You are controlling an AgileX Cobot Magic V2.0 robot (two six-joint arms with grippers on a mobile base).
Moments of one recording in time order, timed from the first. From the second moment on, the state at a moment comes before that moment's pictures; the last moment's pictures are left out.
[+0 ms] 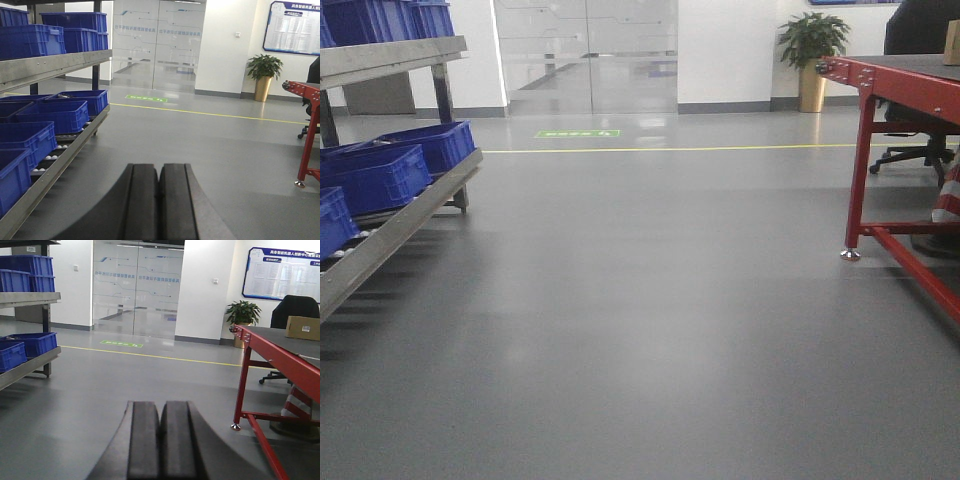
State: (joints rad) left arm 0.06 0.00 0.00 -0.03 -0.01 -0.03; right arm -0.03 0.00 0.00 0.07 -0.04 -0.10
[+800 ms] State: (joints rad) left arm 0.06 0.00 0.00 -0.03 -0.01 -0.03; right arm -0.03 0.00 0.00 0.07 -0.04 -0.10
